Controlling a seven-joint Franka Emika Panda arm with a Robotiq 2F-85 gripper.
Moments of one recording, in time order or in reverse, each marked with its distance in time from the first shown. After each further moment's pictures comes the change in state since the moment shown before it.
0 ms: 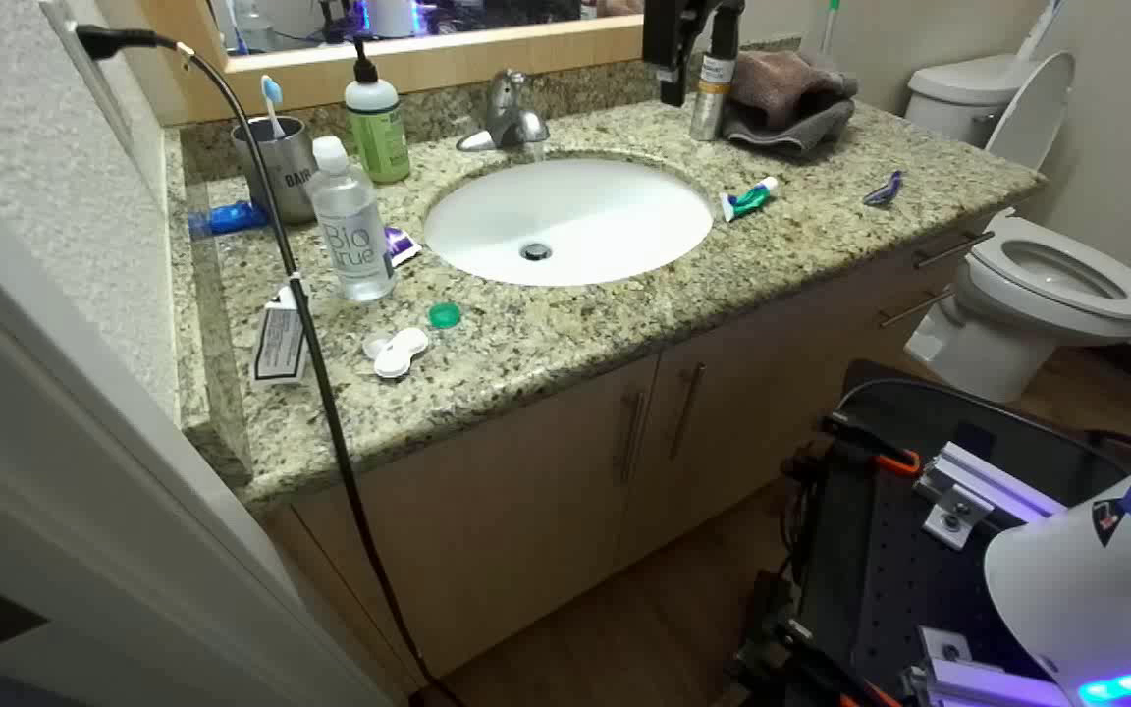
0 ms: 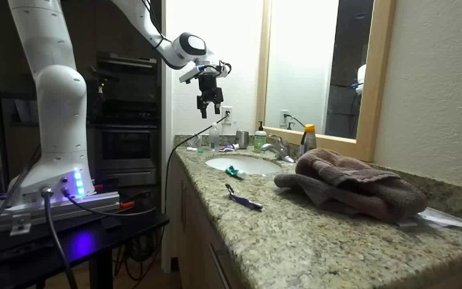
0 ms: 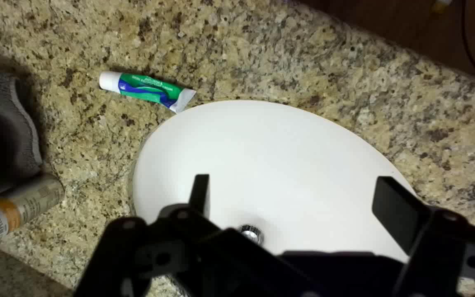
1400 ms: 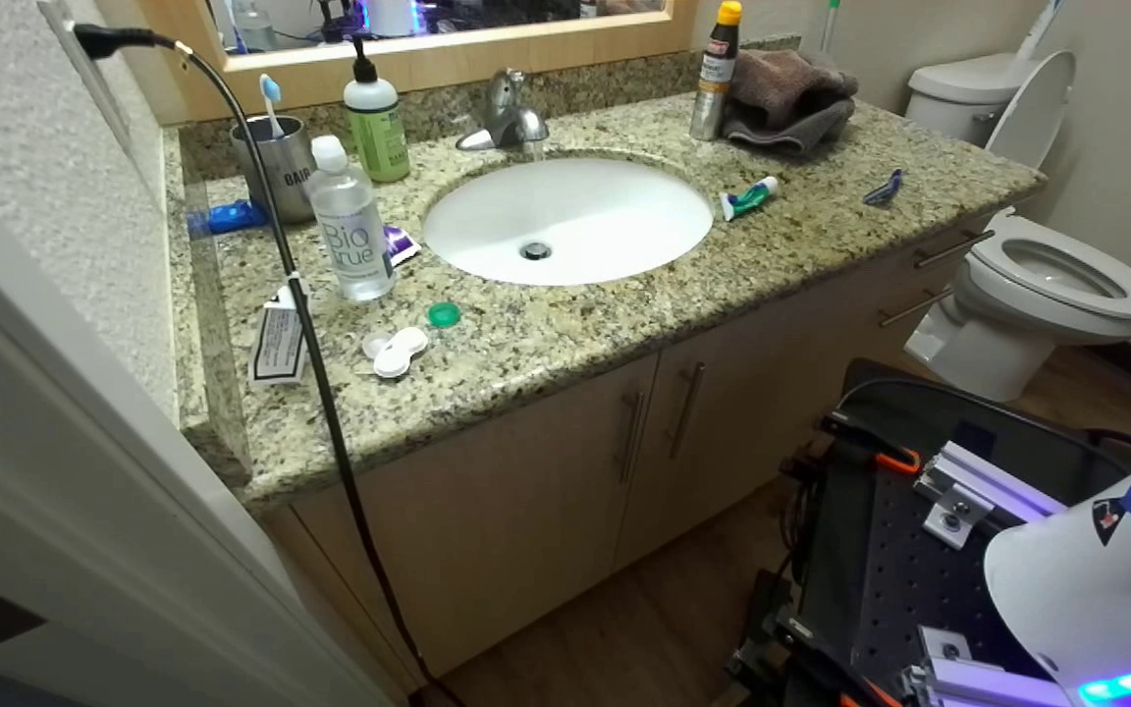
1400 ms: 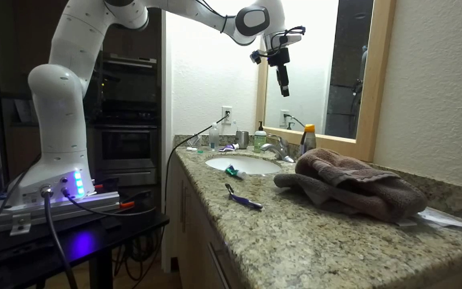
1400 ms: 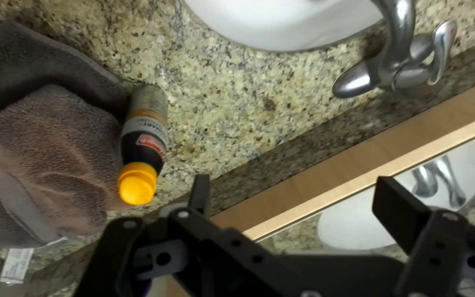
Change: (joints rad) arm -0.224 0.536 -0.241 0.812 0.533 0.003 0.233
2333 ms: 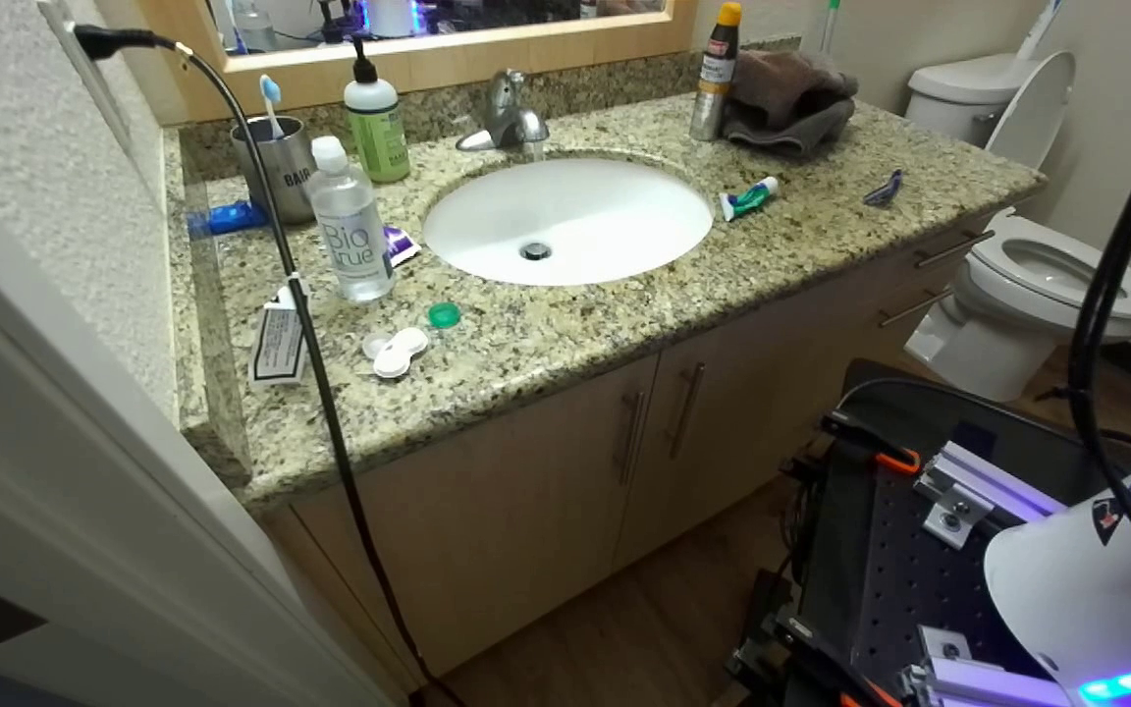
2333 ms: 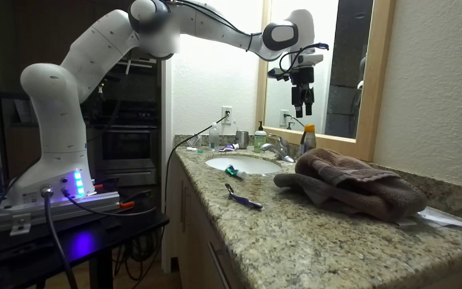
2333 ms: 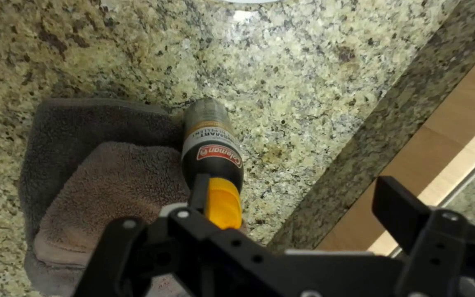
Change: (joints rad) arm -0.145 0.370 -0.007 0.428 0.037 -0.225 0.448
